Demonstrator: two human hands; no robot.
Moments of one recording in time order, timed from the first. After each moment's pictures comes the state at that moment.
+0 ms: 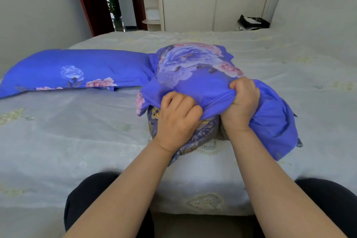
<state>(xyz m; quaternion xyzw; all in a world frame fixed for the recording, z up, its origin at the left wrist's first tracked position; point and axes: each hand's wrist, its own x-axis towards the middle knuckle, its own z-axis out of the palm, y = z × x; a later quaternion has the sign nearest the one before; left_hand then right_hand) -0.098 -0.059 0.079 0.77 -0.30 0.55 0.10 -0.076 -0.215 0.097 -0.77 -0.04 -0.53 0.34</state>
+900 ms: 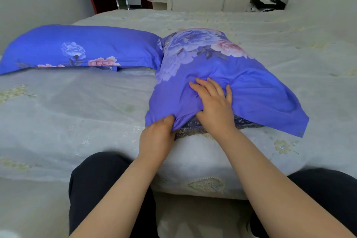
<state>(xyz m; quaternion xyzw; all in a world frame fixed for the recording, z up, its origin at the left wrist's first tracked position) -0.126 -0.018 -0.004 0.96 -0.04 0.22 0.15 -0.078 -0.177 0.036 -0.92 -0.16 -0.28 0.20</state>
